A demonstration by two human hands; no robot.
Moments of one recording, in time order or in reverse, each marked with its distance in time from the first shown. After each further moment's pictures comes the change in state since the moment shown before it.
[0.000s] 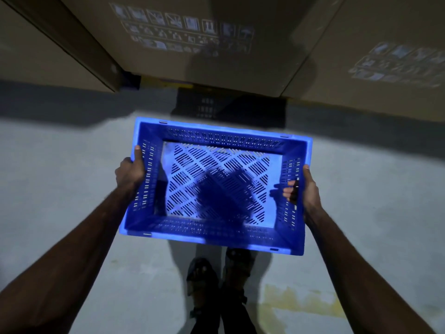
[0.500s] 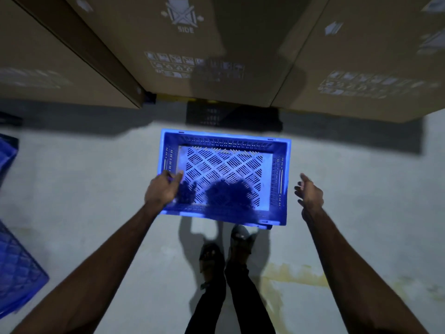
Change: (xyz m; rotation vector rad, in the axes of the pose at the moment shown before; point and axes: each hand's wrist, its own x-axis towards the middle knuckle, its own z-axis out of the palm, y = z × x) left_hand -0.168 0.025 -0.086 0.375 -0.232 0.342; right_hand -0.121 -0.032 -0.049 -0.043 0.258 0.046
